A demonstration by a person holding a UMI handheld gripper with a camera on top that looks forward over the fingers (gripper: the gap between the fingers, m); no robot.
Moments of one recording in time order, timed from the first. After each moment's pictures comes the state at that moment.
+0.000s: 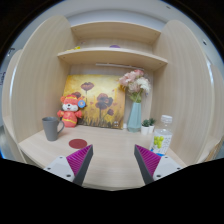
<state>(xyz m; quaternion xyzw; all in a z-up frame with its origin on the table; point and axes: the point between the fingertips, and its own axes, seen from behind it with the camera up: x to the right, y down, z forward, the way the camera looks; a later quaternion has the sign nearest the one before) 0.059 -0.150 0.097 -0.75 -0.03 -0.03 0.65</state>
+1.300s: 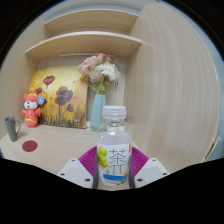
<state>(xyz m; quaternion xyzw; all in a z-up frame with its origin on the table) 0.239 -0.051 0.076 -0.76 0.04 -0.09 0.64</state>
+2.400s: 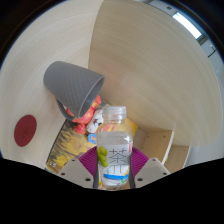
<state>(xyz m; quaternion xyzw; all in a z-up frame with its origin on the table) -0.175 0.039 0.203 -0.22 -0.62 -0.58 0.47</state>
